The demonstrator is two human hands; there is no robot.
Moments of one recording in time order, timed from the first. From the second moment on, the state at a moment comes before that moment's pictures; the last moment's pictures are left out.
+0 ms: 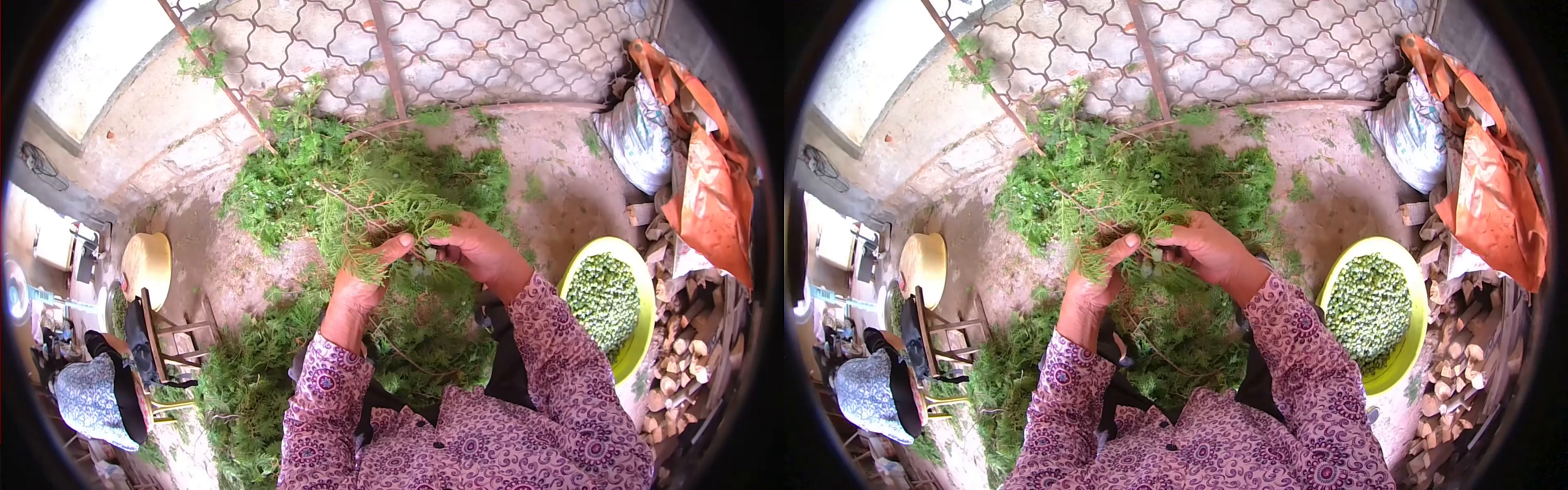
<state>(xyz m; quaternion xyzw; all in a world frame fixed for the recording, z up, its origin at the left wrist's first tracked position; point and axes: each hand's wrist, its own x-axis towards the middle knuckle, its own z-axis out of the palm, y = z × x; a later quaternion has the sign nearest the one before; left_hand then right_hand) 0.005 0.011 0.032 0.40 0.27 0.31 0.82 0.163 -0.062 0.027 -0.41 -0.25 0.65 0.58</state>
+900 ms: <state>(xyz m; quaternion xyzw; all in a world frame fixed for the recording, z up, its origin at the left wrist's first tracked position) -0.008 0.007 0.036 0.37 0.32 0.29 0.82 0.157 -0.068 0.028 -0.41 -0.39 0.62 0.55</state>
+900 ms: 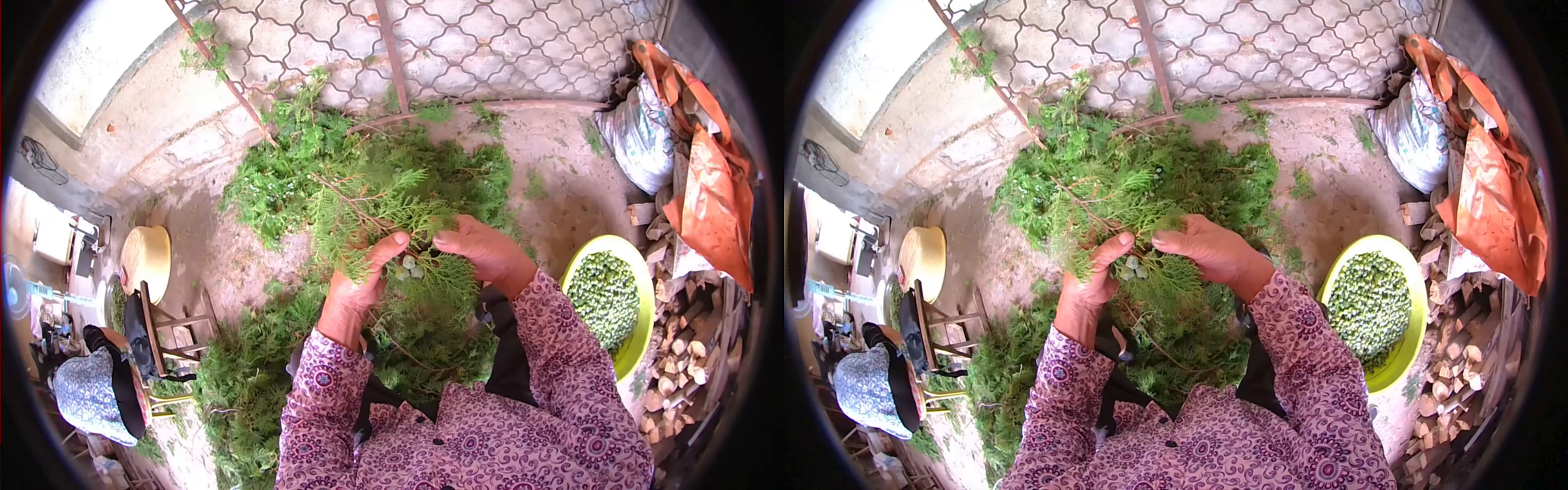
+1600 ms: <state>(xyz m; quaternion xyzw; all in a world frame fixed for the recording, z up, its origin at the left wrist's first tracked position) -0.011 0.004 0.032 0.34 0.30 0.30 0.84 0.153 -0.071 0.034 -0.36 -0.31 0.69 0.55</state>
